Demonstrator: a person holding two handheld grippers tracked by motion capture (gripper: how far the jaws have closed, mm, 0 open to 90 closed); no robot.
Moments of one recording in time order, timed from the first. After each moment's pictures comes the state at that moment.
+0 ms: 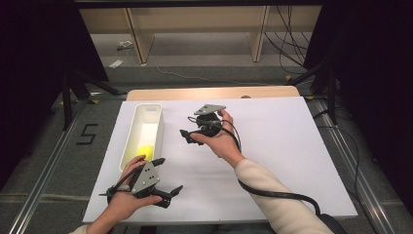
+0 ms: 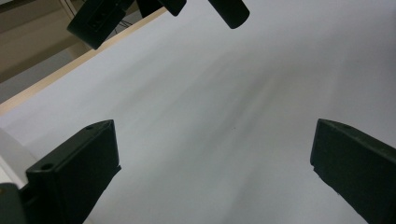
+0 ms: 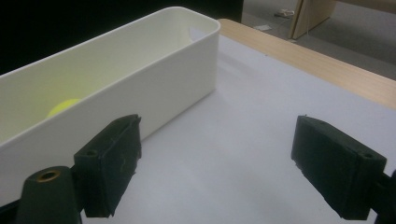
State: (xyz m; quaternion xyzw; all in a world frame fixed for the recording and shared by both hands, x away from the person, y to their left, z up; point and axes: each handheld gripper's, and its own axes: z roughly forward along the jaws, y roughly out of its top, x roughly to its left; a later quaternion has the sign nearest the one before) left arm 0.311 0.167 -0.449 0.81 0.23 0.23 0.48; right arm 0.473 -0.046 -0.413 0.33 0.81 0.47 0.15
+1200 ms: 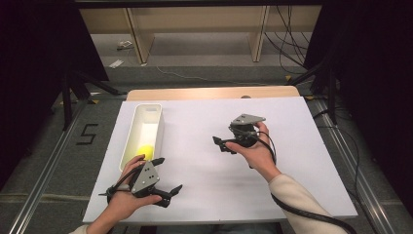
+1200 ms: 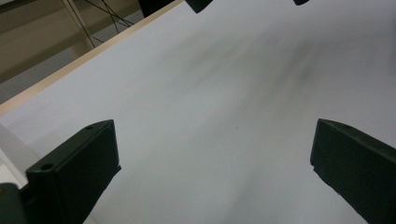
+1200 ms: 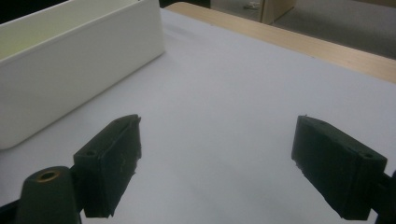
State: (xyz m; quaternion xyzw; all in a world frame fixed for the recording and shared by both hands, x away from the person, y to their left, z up) left arm 0.312 0.168 -0.449 0.81 0.23 0.23 0.48; right arm 0.443 -0.145 -0.423 0.37 0.79 0.46 0.17
